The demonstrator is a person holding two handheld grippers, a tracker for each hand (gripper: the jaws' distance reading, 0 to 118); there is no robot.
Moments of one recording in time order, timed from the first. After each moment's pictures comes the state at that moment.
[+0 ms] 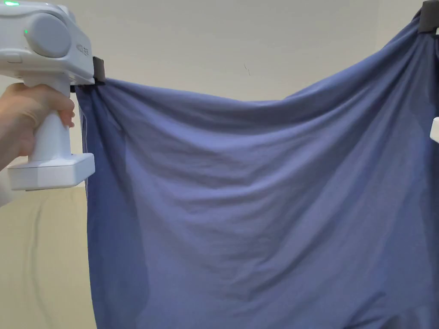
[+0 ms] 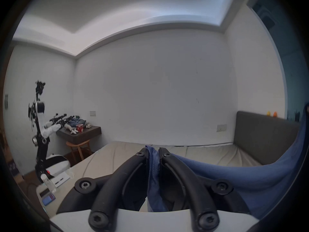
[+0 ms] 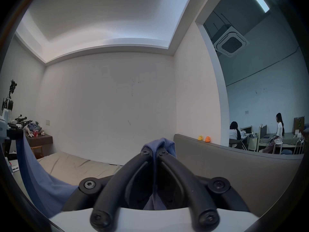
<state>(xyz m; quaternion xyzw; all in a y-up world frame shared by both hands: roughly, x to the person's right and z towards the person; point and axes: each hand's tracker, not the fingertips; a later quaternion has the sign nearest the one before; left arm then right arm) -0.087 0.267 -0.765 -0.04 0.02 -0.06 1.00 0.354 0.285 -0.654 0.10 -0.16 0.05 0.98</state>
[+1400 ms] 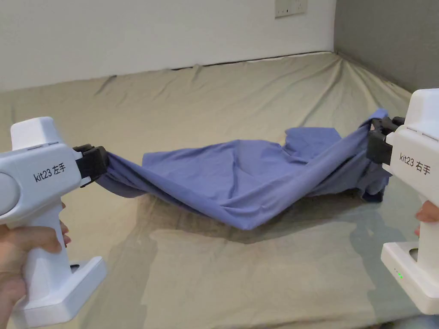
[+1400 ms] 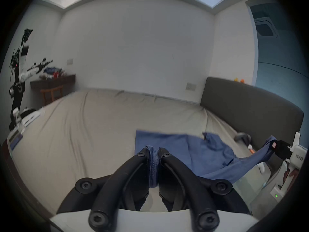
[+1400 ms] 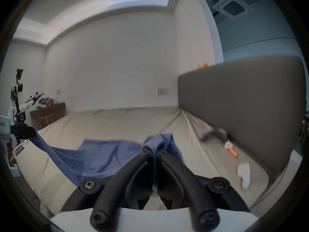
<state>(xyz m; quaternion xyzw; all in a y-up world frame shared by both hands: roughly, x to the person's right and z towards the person) -0.131 -0.019 -0.587 -0.21 -0.13 0.04 0.97 0.290 -0.035 -0.457 -0.12 -0.13 -0.02 0.98</state>
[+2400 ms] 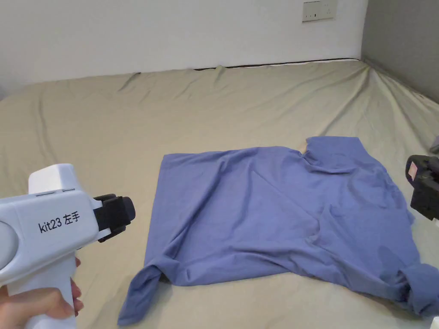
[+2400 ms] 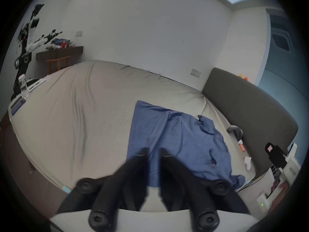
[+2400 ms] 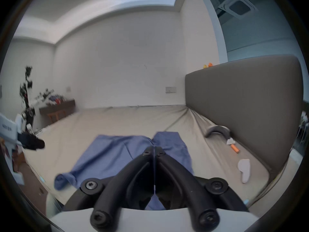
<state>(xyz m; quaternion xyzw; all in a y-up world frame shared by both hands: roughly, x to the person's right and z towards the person) -0.130 -0.020 -0.538 -0.29 -0.12 0.12 0.94 0.273 -0.015 -0.421 -0.08 -0.06 -0.02 1.00</state>
